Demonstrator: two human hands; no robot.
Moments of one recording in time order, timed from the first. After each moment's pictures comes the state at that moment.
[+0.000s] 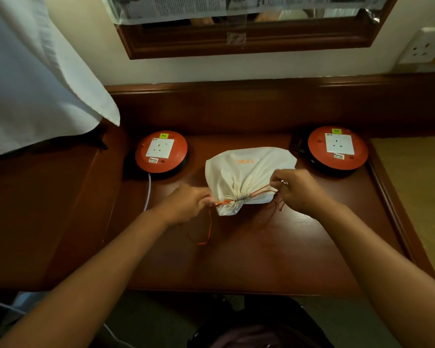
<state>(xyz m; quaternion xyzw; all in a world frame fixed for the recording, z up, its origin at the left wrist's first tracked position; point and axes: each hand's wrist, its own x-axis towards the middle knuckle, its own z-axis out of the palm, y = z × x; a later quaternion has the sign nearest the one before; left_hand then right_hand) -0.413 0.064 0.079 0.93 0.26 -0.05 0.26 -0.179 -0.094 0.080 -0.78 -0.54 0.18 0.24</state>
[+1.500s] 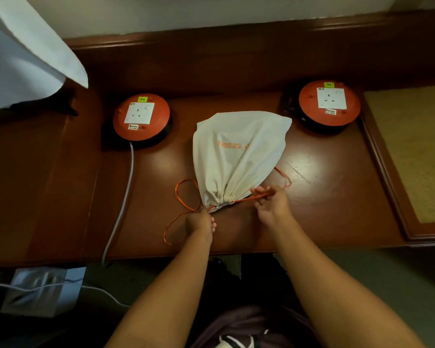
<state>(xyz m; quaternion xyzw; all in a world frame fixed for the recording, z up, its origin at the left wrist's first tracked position) -0.405 -0.048 -0.092 0.29 0.72 0.11 0.61 -0.261 -0.126 -0.049 -0.48 0.29 0.44 0.70</state>
